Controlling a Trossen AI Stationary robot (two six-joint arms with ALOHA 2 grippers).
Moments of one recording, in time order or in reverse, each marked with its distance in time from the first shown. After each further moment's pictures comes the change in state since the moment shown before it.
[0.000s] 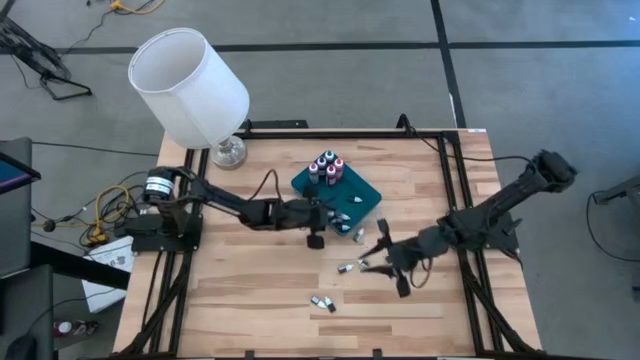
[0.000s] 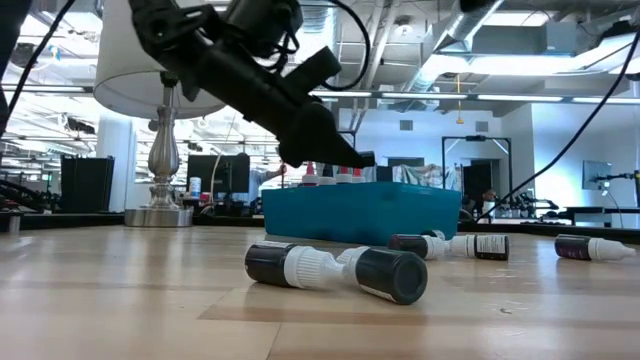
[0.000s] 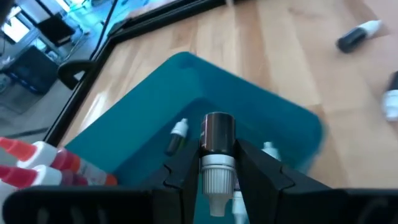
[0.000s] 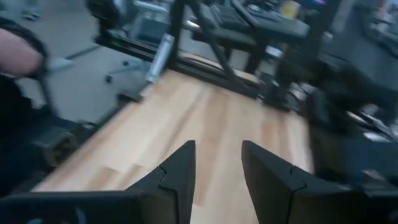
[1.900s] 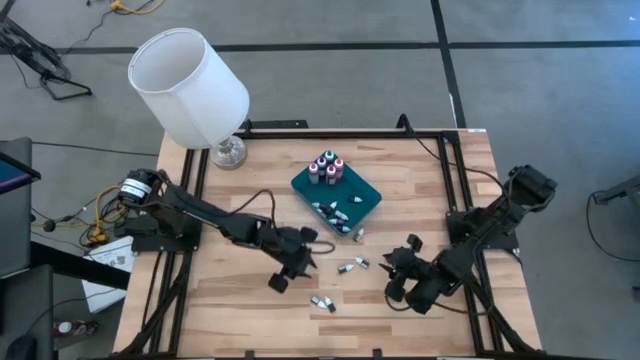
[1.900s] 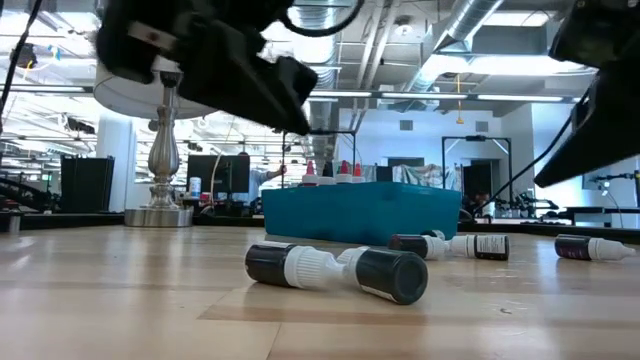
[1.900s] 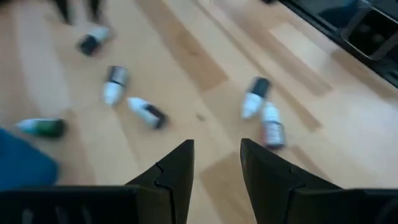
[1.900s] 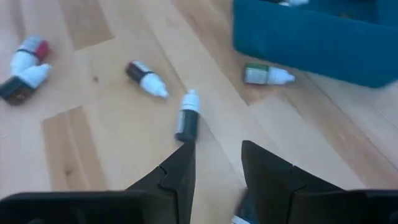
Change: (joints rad) left arm -0.201 -0.161 0.010 -0.401 0.488 -0.026; right arm 0.275 0.326 0.015 -0.641 0.522 1.277
